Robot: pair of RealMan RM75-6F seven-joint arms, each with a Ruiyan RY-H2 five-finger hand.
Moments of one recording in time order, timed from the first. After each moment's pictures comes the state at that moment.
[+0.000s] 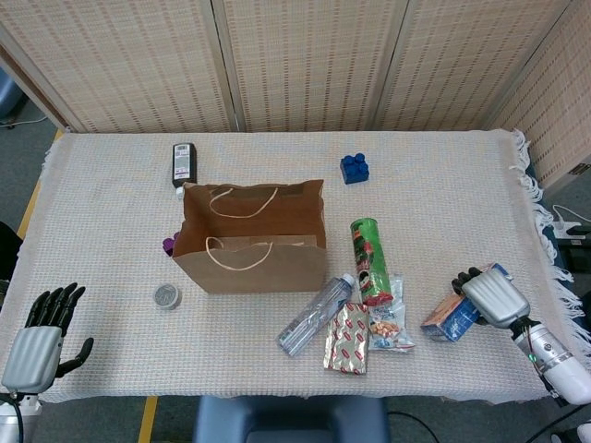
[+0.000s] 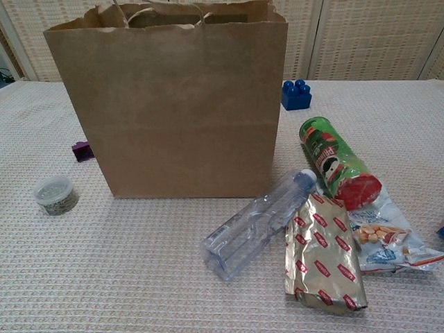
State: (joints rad) left arm -0.06 -1.19 -0.01 -1.66 1.55 1.52 0.10; right arm 0.41 -1.13 -0.07 -1.28 -1.68 1.11 -0.01
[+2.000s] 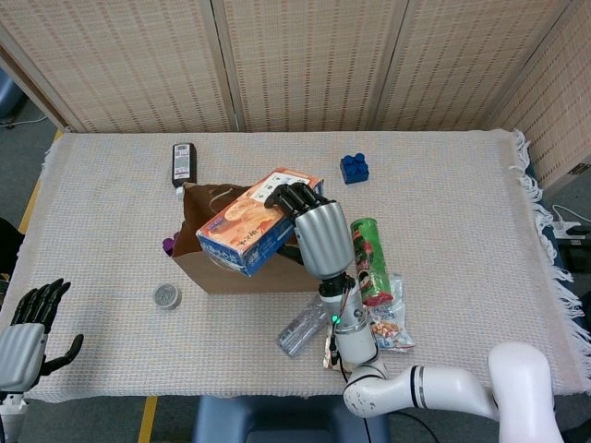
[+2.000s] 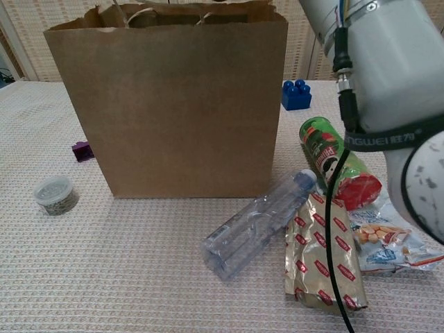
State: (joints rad) left arm -0.06 -1.13 -0.02 -1.68 1.54 1.52 -0.03; right arm 0.91 -1.83 0.45 -1.58 -1.35 1.51 -0.50
